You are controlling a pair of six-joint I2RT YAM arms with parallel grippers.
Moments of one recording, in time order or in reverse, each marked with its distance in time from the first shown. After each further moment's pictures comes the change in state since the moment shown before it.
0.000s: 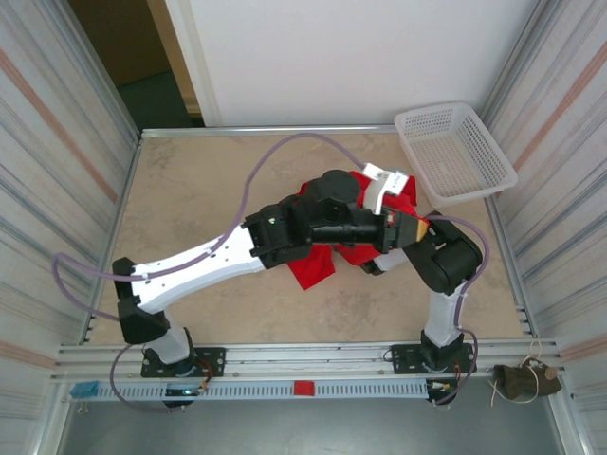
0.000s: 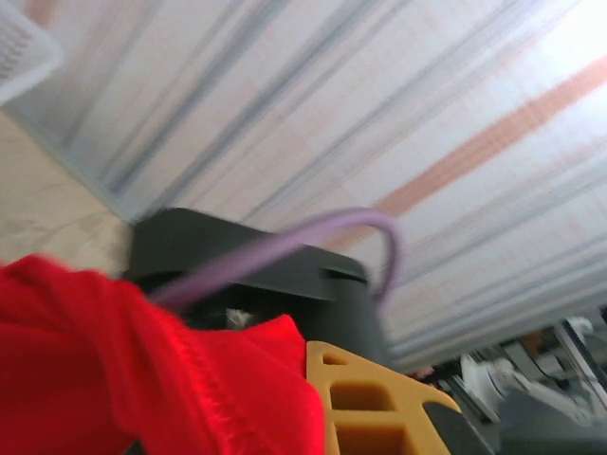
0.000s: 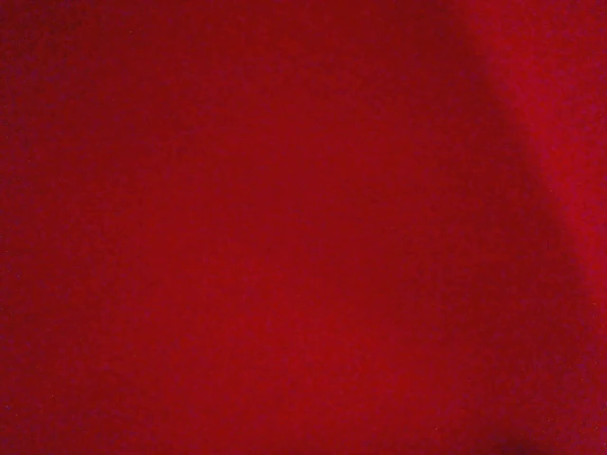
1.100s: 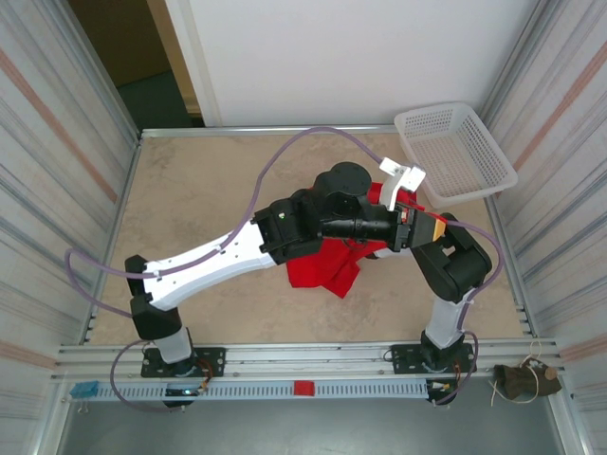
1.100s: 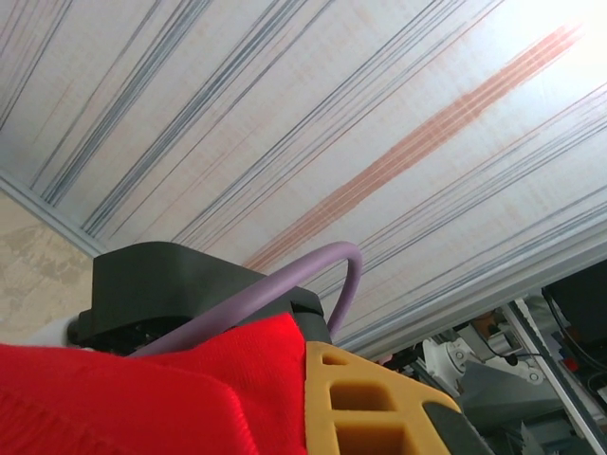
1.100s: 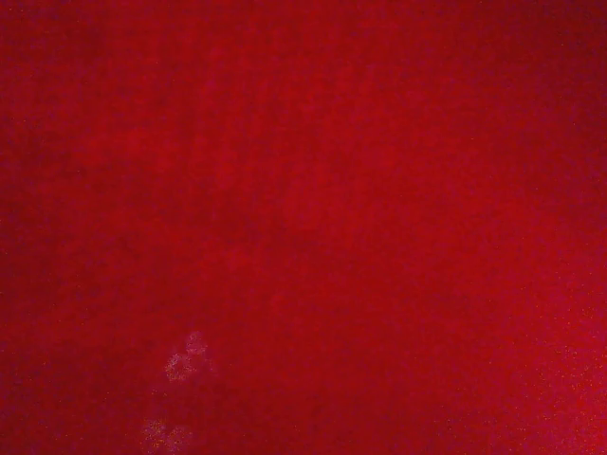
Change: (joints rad) left arm 0.003 0.075 0.132 -0.009 0.075 -0.009; right arm 0.025 -0.069 0.186 -0.645 0.352 0.246
